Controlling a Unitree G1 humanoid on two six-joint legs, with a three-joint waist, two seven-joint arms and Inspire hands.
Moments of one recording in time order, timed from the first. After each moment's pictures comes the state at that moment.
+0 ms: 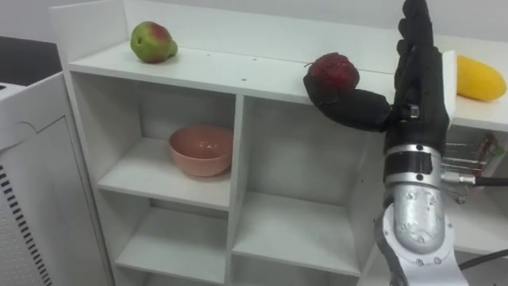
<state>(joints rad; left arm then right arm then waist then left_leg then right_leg) 0.17 0.18 0.09 1.04 0.64 0.08 0.09 -0.53 -0.33 -0.06 0.01 0.13 -0.07 -0.30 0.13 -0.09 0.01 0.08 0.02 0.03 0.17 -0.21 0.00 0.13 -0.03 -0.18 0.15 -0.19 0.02</state>
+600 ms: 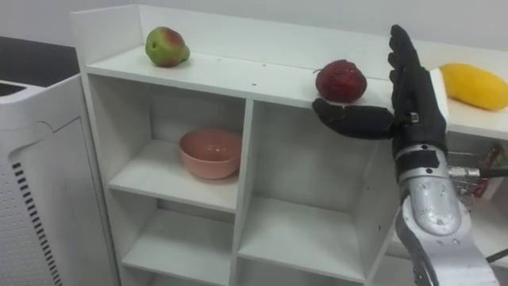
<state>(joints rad) 0.17 0.20 0.09 1.01 0.65 0.13 0.03 -0.64 -0.47 -0.03 0.28 0.23 -0.02 -0.22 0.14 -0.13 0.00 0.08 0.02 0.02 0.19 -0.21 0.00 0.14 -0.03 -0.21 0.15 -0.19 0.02</state>
